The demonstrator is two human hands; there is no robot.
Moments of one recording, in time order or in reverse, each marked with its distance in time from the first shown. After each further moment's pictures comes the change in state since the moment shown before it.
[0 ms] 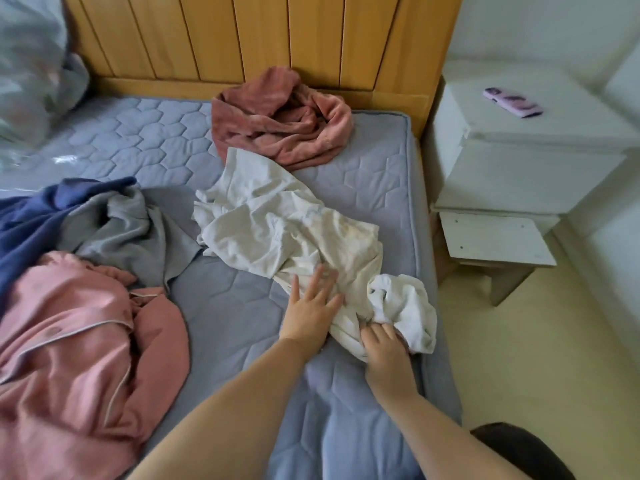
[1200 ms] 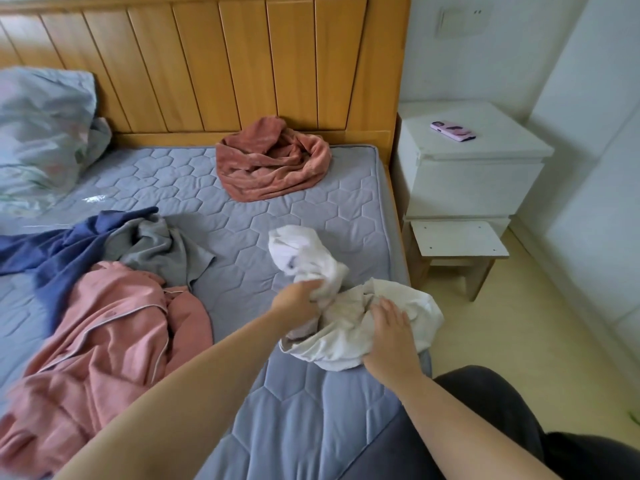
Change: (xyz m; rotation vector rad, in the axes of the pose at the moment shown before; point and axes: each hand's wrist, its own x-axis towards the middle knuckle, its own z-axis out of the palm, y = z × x) left_hand -0.059 0.013 -0.091 -0.586 -0.154 -0.267; right_hand -0.057 -0.022 -0.080 0.050 -0.125 0.205
